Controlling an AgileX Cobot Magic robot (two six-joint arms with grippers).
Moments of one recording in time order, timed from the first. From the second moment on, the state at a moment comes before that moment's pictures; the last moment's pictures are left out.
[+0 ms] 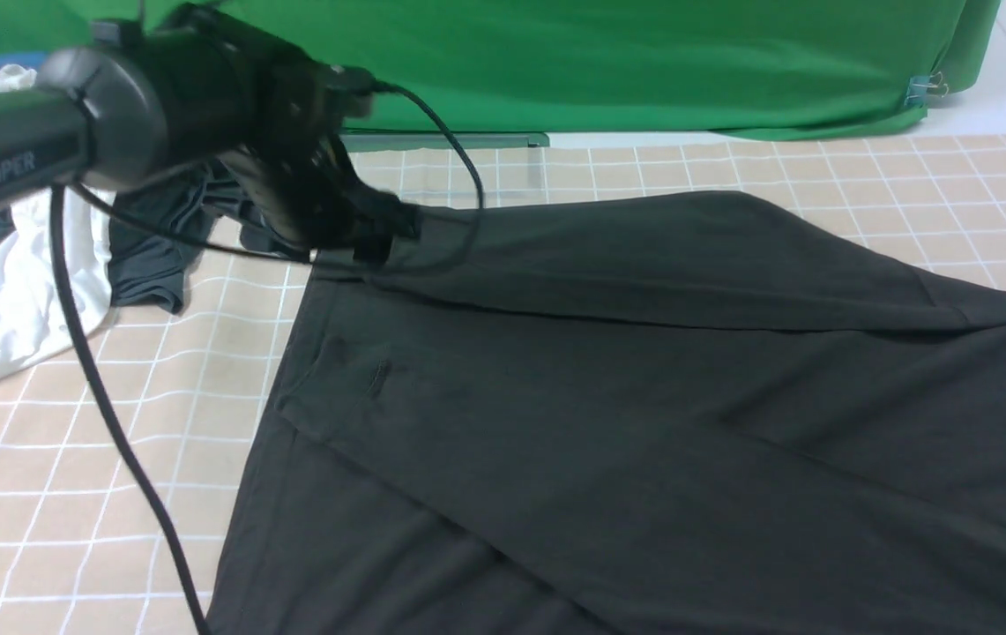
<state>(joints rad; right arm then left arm) 0.00 0.65 -0.68 0.34 0.74 -0.16 -0.30 1.98 -1.52 0.10 0.74 -0.26</state>
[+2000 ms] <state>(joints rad) 0.00 0.65 -0.68 0.34 0.72 -0.16 -0.22 2.24 -1.77 0.06 0.75 -0.06</state>
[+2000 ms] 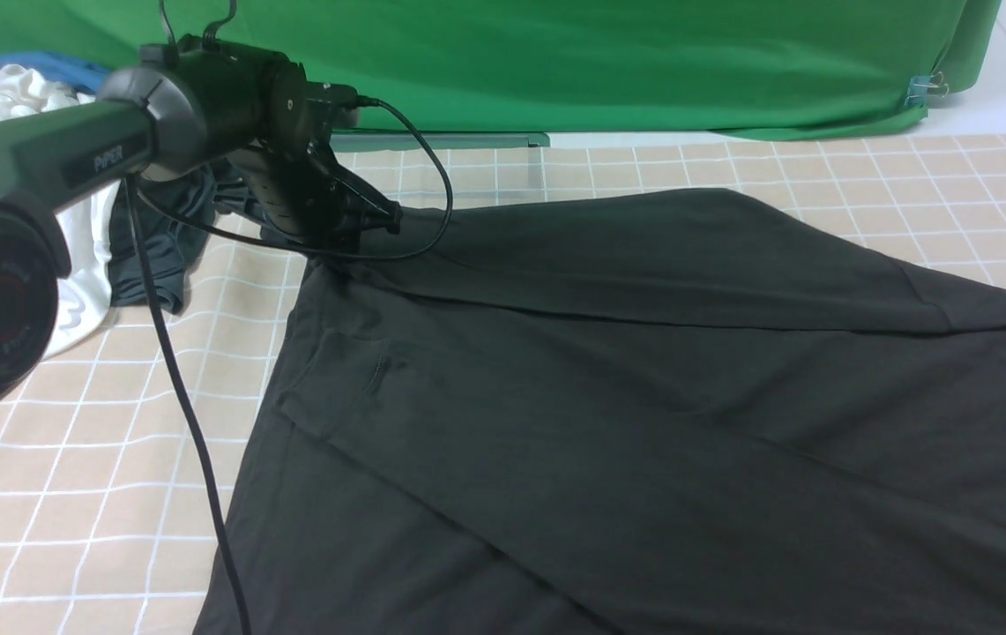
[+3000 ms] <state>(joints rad) 0.00 0.65 -0.68 0.34 0.73 -0.16 -0.22 2.24 -1.79 0.09 0.77 0.03</state>
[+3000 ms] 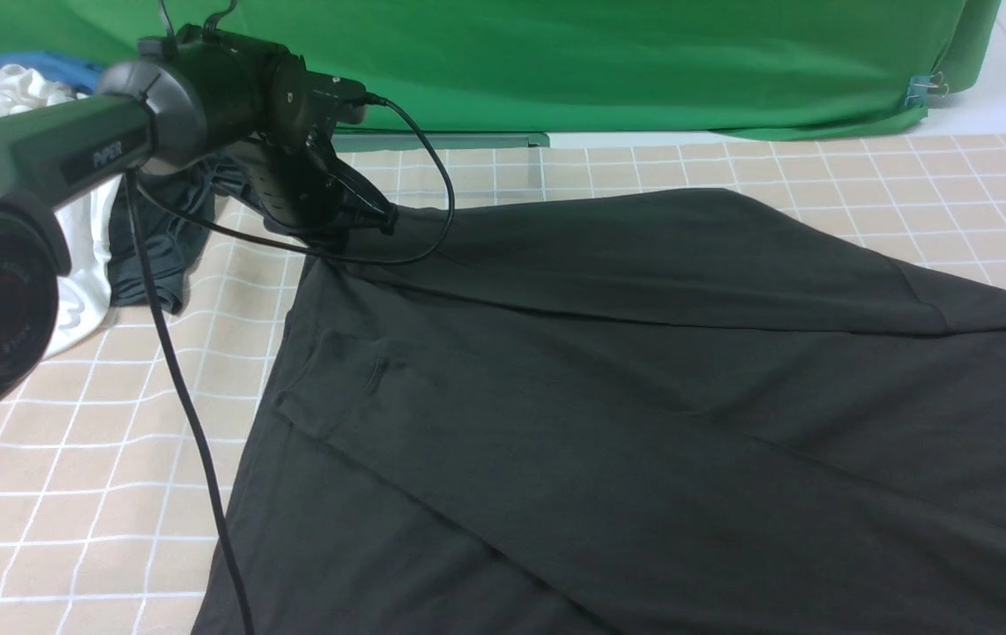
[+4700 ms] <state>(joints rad) 0.00 0.65 -0.68 0.34 0.73 -0.16 -0.22 2.04 -1.80 0.04 1.06 0.03</state>
